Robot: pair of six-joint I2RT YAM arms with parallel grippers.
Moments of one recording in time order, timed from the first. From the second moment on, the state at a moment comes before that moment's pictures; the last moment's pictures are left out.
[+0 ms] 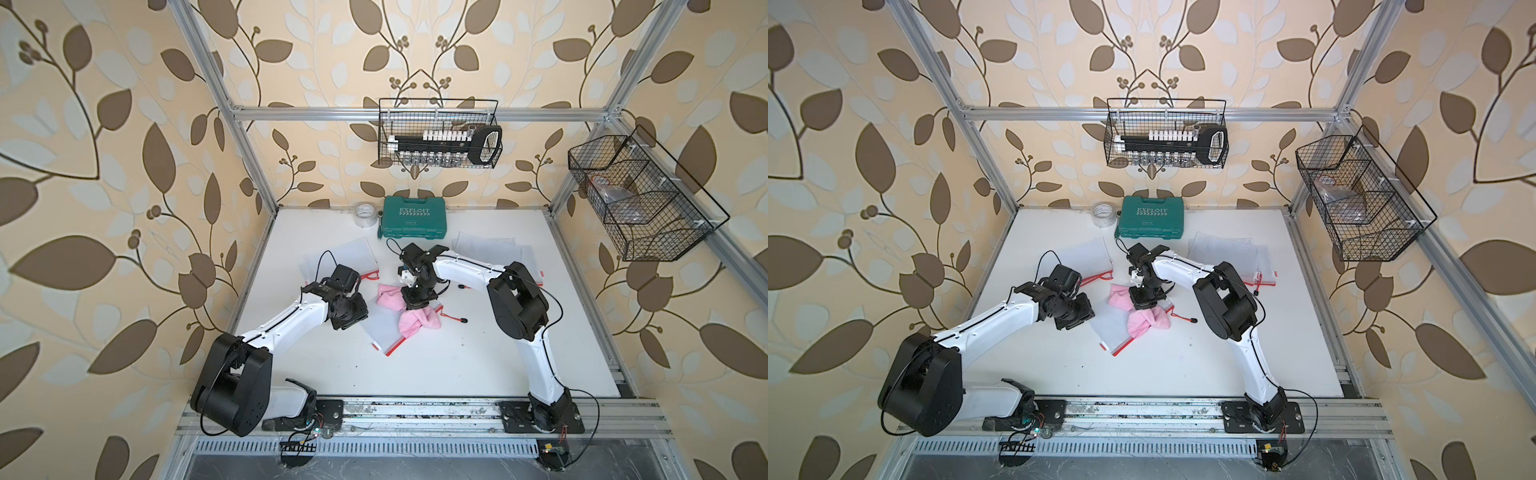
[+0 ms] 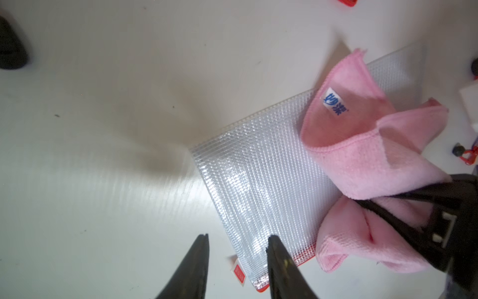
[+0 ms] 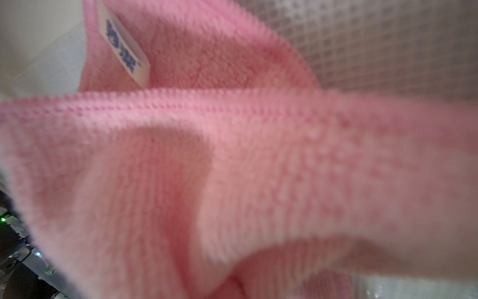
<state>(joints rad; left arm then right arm) -0.33 1.33 0.75 -0.64 0.16 -0.84 0.67 2.22 1.68 -0.96 -0.30 0.29</state>
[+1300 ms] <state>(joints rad) -0.28 1.36 0.38 0.17 0.39 -1.11 0.63 2.21 1.61 -0.88 -0.51 0.30</state>
